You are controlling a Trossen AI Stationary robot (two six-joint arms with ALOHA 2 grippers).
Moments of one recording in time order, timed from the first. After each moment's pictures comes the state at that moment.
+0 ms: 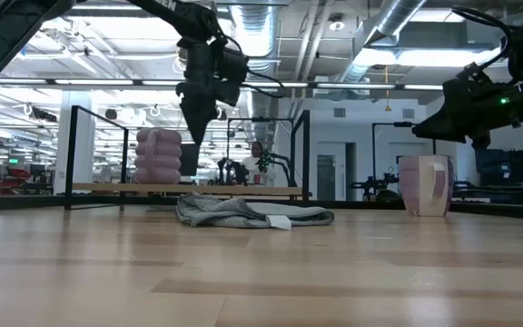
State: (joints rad) left arm 0.67 1.98 1.86 -1.38 0.01 0.59; right arm -0.63 0.18 0.00 0.03 0.08 0.13
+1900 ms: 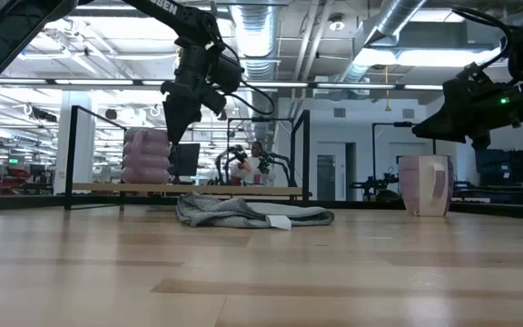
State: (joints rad) left arm 0.68 2.00 1.86 -1.56 -0.10 0.53; right arm -0.63 0.18 0.00 0.03 0.08 0.13
